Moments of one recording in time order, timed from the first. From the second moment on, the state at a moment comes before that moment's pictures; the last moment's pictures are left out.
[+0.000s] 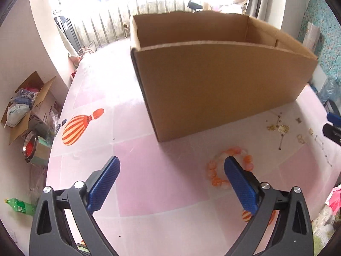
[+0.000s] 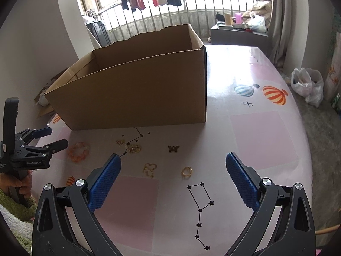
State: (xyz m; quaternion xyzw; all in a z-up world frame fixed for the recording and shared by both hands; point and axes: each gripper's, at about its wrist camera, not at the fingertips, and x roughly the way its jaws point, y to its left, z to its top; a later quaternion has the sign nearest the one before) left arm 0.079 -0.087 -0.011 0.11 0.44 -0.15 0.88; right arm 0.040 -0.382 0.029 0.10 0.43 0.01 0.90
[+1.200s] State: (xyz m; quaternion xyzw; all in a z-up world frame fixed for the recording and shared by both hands) left arm 0.090 -0.210 -0.037 0.17 0.43 -0.33 0.82; right arm 0.045 -0.358 -0.002 0.08 0.46 0.06 0.88
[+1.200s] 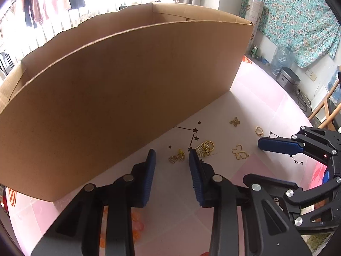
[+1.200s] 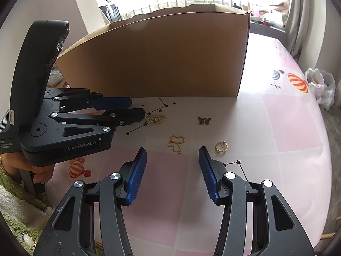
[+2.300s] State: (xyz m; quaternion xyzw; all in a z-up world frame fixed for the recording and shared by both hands) left arm 0.045 -0.176 -0.038 0.12 0.43 -0.35 0.82; right arm 0.028 -0.369 0.008 0.08 0.46 0.03 0.88
